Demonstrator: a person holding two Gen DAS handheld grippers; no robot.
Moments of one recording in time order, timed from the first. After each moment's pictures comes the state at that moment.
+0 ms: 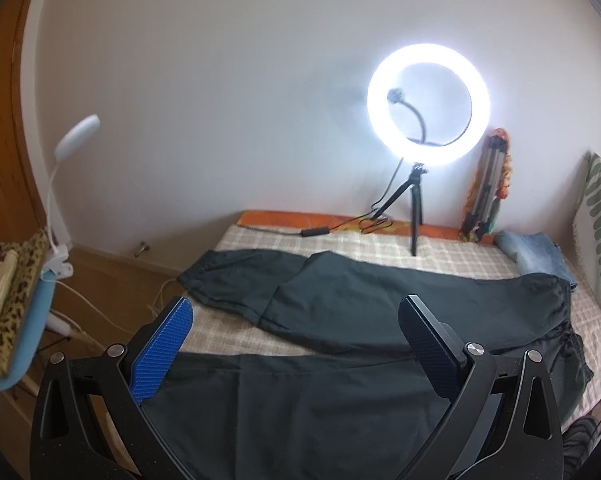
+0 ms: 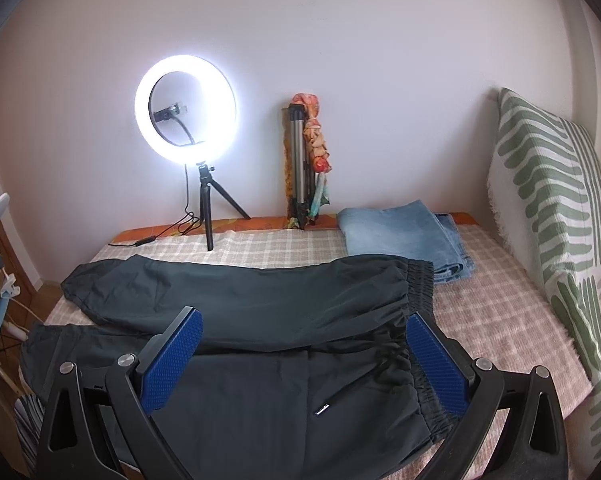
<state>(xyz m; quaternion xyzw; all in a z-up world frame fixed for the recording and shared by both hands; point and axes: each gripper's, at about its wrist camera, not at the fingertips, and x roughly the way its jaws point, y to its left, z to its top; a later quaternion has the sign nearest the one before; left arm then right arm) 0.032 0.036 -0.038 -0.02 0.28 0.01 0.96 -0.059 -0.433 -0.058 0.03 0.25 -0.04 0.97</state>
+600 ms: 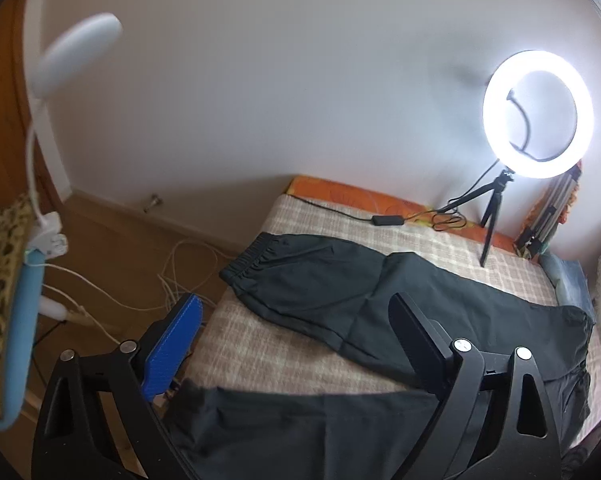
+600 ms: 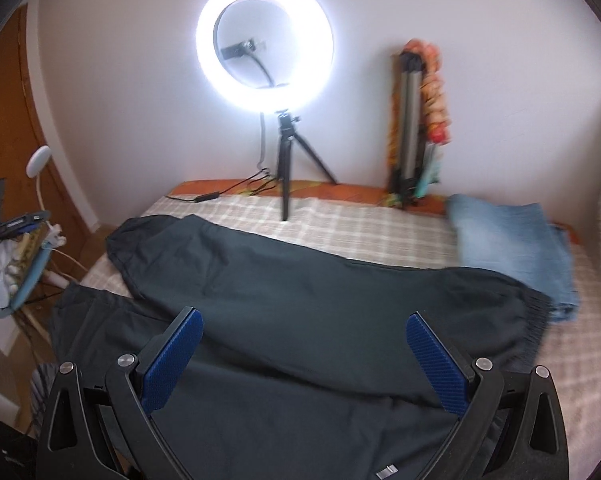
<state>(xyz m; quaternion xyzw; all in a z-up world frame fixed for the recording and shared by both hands) 0.160 0.166 -0.070 -0.08 0.38 0.03 0.92 0.082 -0.392 -0.088 0.02 0.33 0.14 0.93</state>
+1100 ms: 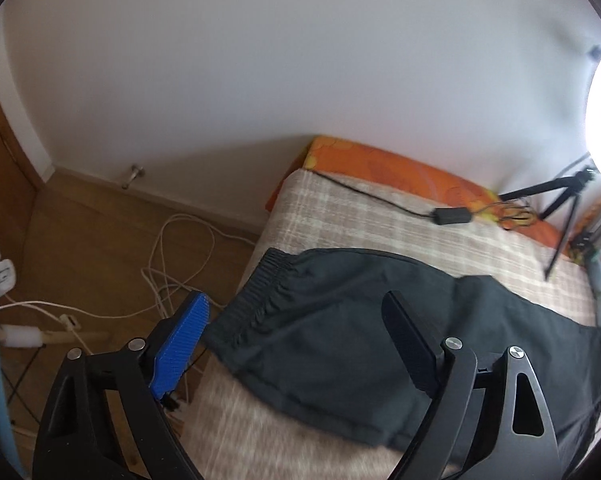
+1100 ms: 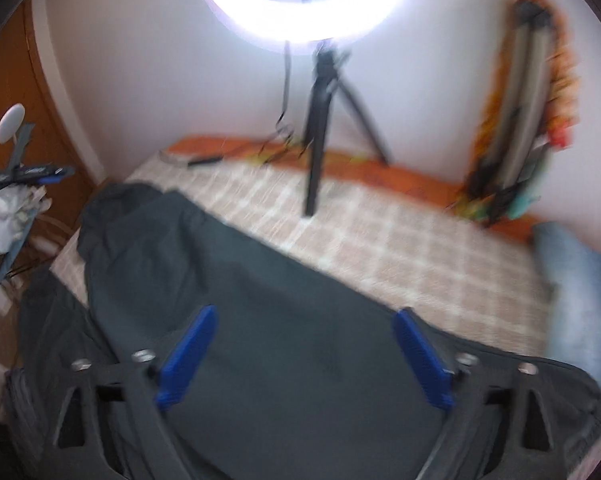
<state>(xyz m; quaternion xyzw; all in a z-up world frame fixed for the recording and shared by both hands) 0.317 0.192 -0.158 -0.08 0.48 0.03 0.87 0.248 -0.332 -0.156 -0.05 0.43 0.20 0.88</state>
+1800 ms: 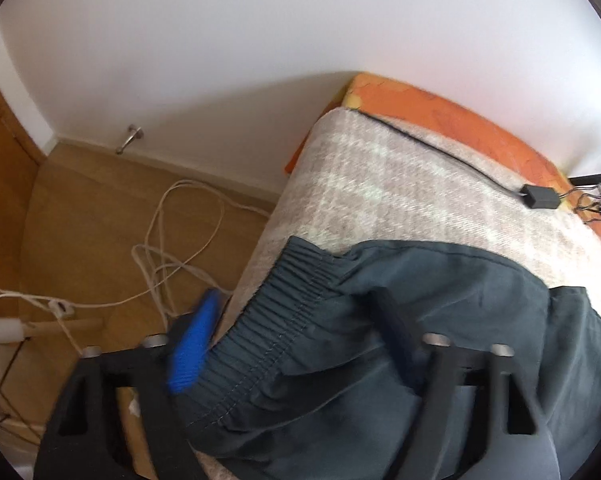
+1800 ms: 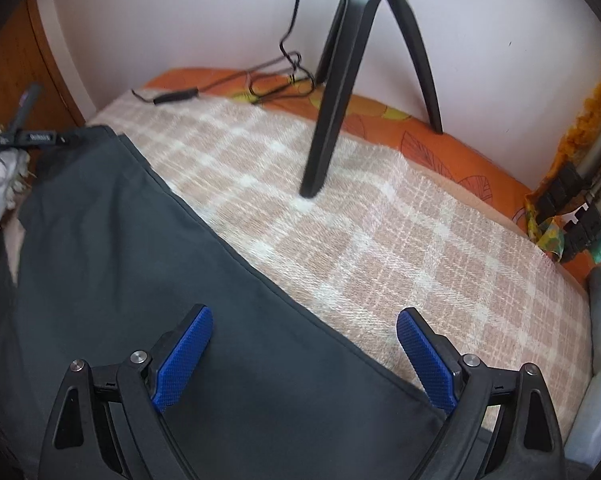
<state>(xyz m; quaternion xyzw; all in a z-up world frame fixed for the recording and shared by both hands) 0.363 0.194 -0.239 -0.07 0.52 0.06 0.85 0.342 -0.305 -0.231 -0.14 0.48 0.18 0.84</state>
